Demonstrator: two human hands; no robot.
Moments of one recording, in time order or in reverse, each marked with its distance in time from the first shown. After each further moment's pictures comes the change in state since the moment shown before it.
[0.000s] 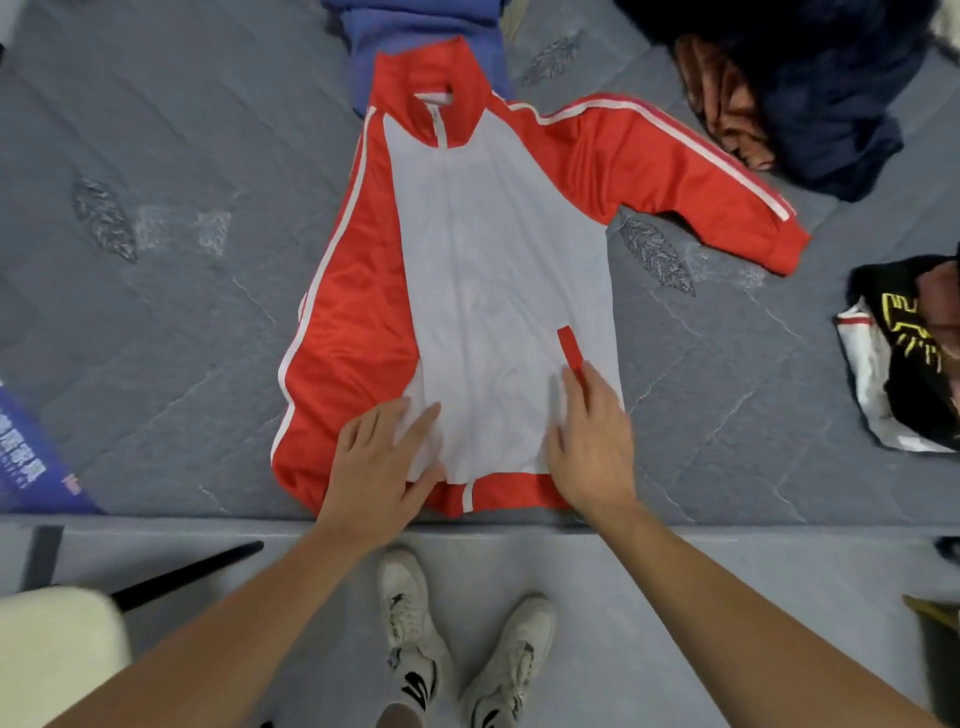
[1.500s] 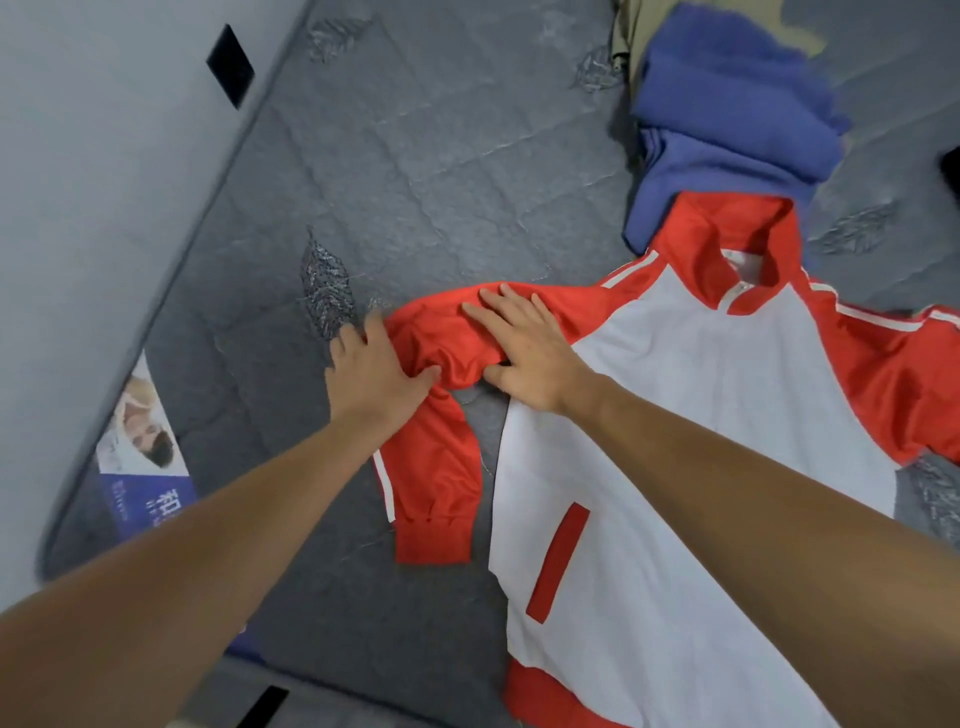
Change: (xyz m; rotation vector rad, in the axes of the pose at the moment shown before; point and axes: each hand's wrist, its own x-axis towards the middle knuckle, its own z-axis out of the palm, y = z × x) left_hand 0.173 -0.343 -0.104 -0.243 0.022 -0.897; right_hand 0.341 -0.366 0.097 -0.014 -0.469 -0.633
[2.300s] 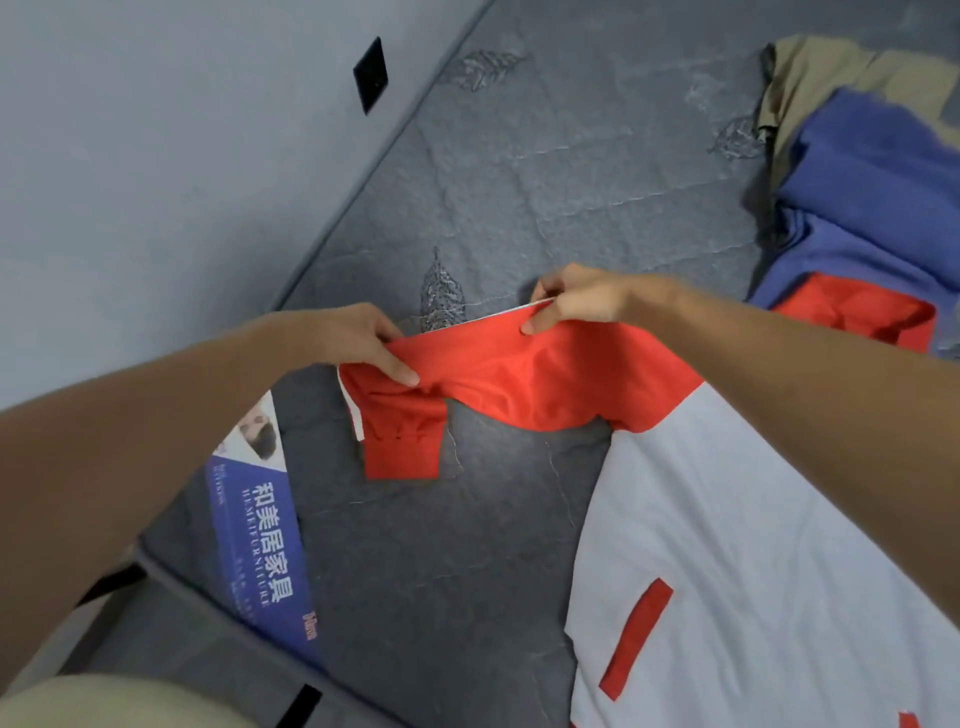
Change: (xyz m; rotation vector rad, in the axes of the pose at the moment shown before) left_hand 0.106 -0.122 -0.126 -0.291 -0.721 0.079; right_hand 0.148 -0.066 -0.074 0.198 -0.436 0.143
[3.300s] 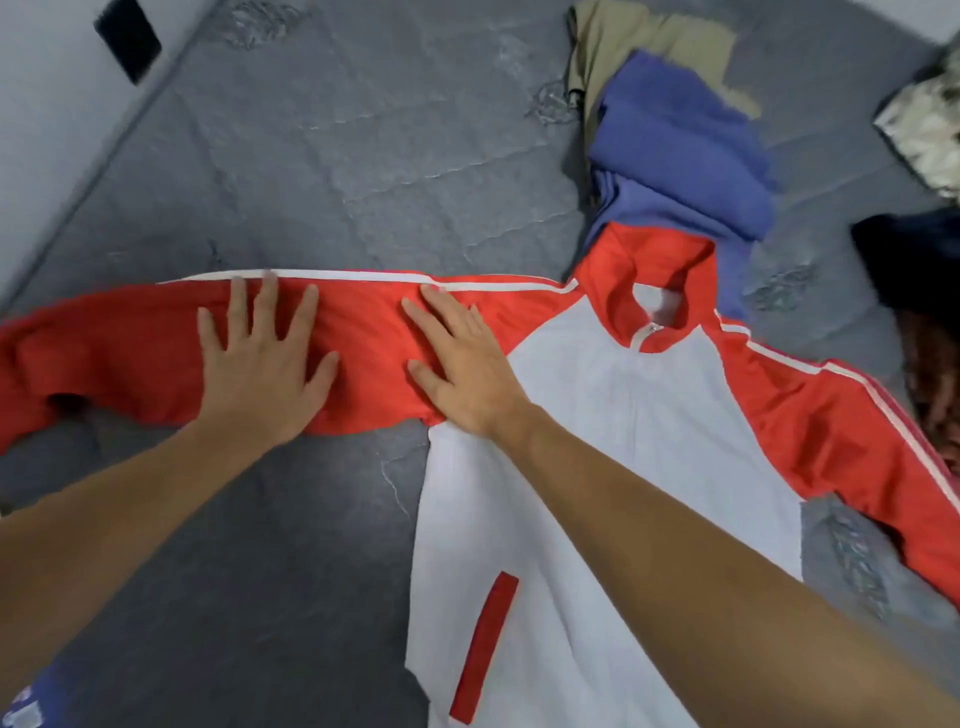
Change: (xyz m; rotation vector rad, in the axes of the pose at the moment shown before) left_hand 0.080 0.050 0.136 0.684 0.766 0.218; right_hand -0.050 0.117 0.097 -0.154 0.660 -0.250
